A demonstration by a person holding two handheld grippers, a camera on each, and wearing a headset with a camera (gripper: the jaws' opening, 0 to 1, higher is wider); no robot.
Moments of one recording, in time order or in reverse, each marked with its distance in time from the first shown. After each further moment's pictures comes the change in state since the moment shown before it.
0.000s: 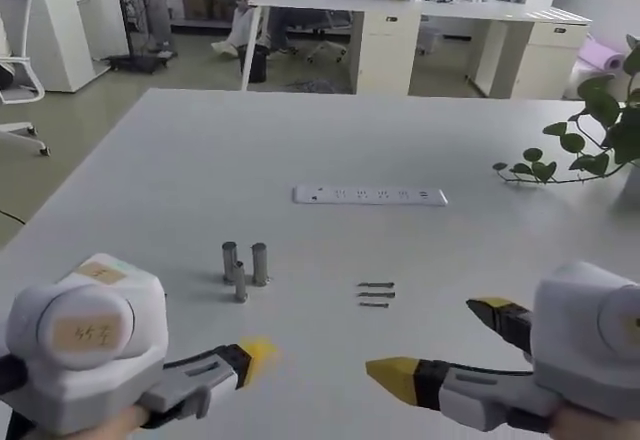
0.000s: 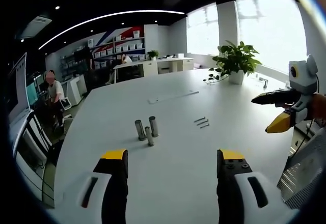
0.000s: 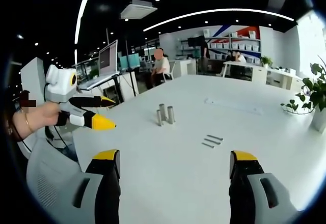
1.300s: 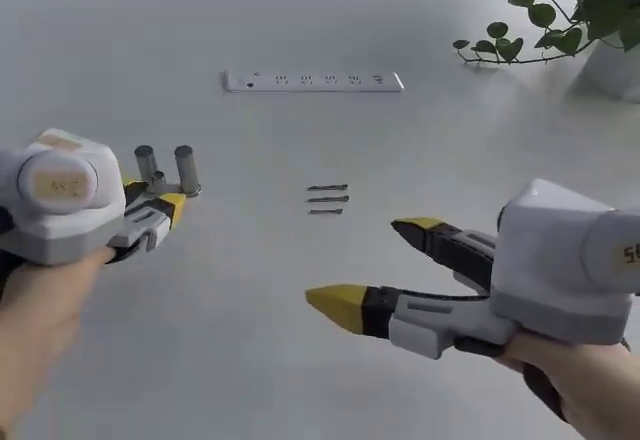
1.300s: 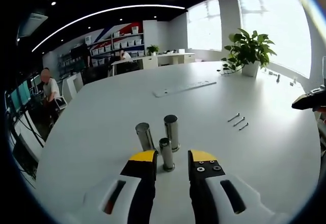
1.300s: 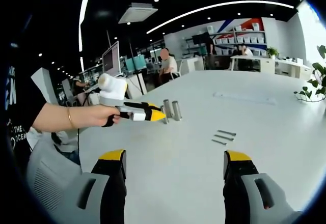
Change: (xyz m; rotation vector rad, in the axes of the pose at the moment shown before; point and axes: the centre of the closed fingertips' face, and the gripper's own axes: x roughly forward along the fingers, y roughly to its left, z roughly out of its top) left arm 0.145 0.048 -0.020 0.004 0.031 -0.003; right arm 0.038 -0.002 -0.018 0.065 0.000 0.097
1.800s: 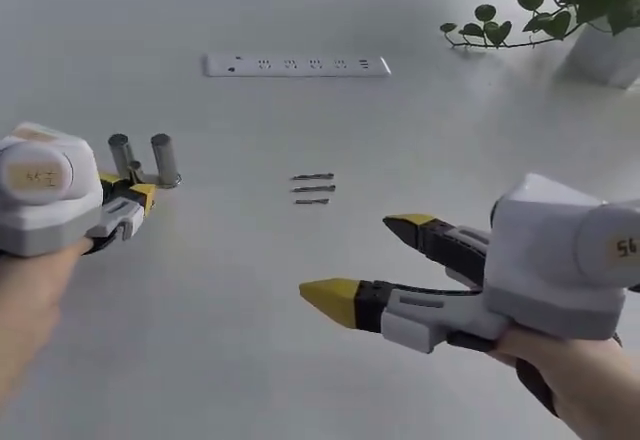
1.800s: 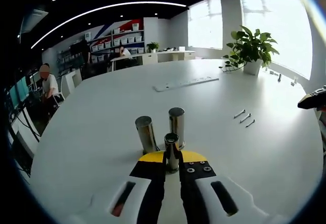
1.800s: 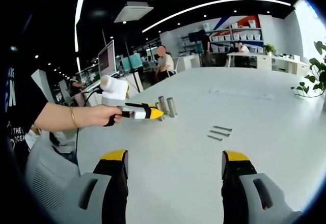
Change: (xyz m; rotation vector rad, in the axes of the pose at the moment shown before) left arm 0.016 0.006 -0.009 -0.005 0.007 -0.016; right arm -0.001 -0.009 -0.007 0.022 0.015 -0.025
